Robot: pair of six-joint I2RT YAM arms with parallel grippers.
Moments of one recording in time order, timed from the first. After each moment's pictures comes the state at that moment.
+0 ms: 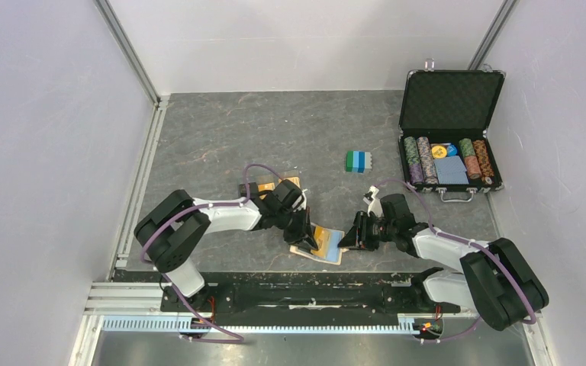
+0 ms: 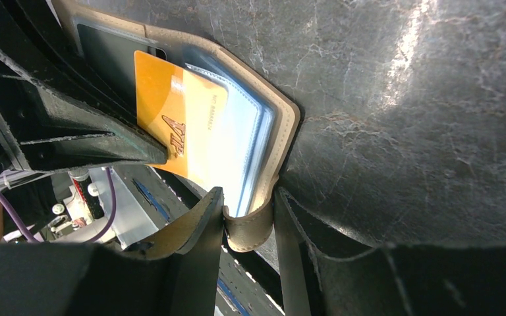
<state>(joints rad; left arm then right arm) -0.84 1.66 0.78 -0.10 0.51 -0.86 0.41 1.21 0.26 0.09 -0.63 0.68</state>
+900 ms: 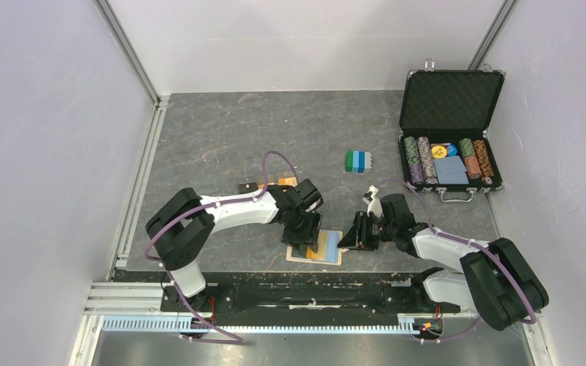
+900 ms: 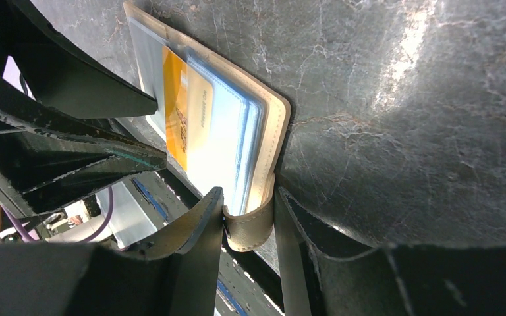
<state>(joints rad) -0.95 1.72 1.03 -0.57 0.21 -0.71 0.42 1.21 0.26 0.09 -0.62 0.66</state>
